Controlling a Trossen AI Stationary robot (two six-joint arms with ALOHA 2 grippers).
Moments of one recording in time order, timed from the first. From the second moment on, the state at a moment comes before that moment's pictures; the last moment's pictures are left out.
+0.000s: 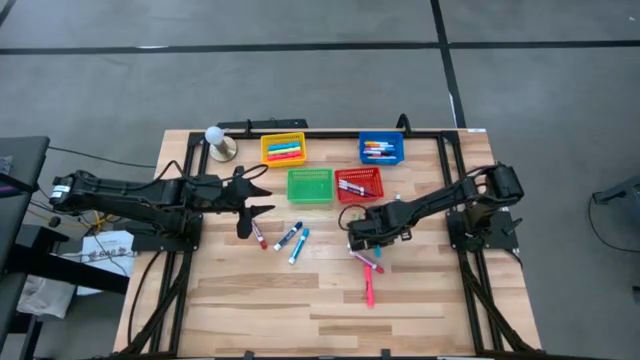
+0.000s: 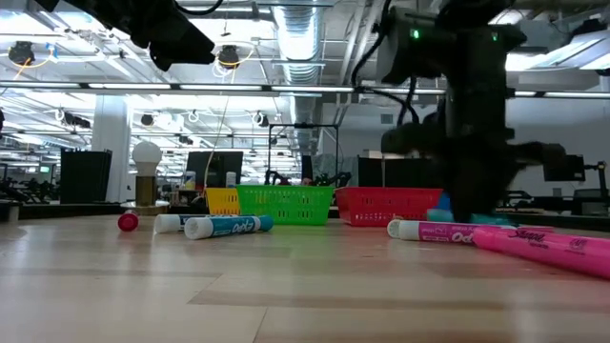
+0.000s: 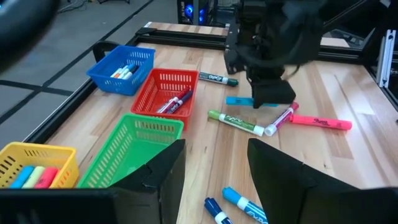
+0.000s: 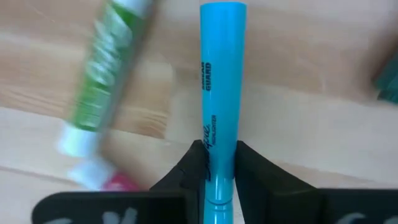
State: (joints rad) left arm -0.07 0.82 0.61 -0.17 -0.23 -0.06; right arm 0.15 1.74 1.00 -0.75 0.01 1.48
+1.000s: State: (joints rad) left arm -0.07 0.83 0.61 0.04 -0.11 -0.40; right arm 0.08 1.45 1.01 0.11 0.16 0.90
